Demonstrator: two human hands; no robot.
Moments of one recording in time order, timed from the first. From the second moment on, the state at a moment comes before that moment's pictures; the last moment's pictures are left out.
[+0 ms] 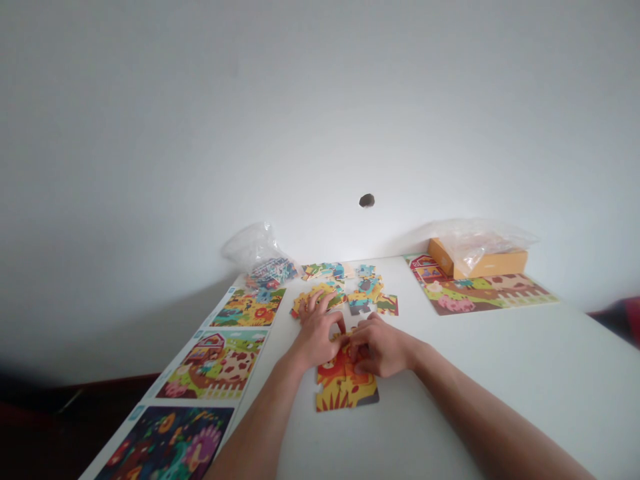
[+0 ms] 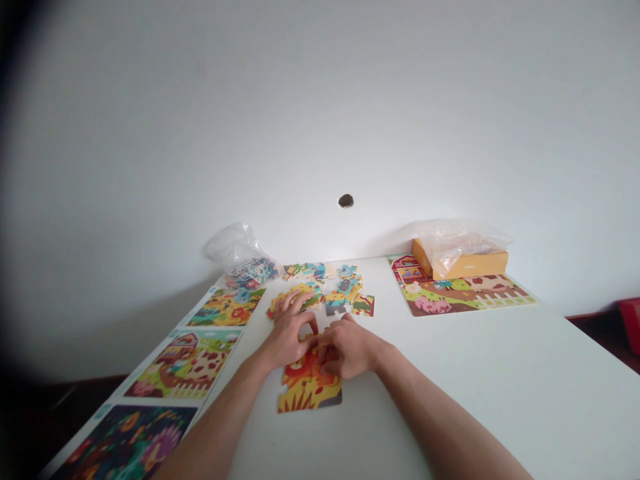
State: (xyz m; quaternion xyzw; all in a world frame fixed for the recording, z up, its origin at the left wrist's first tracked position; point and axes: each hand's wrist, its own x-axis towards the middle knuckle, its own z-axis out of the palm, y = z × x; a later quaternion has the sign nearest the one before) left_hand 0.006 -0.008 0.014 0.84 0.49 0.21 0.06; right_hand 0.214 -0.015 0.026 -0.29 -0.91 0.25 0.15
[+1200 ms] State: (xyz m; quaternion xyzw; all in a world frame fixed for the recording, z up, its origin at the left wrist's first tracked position) left_hand 0.007 -0.008 0.015 0.84 0.49 0.21 0.06; right_hand 0.212 -0.019 0.028 -0.26 -0.92 0.24 0.18
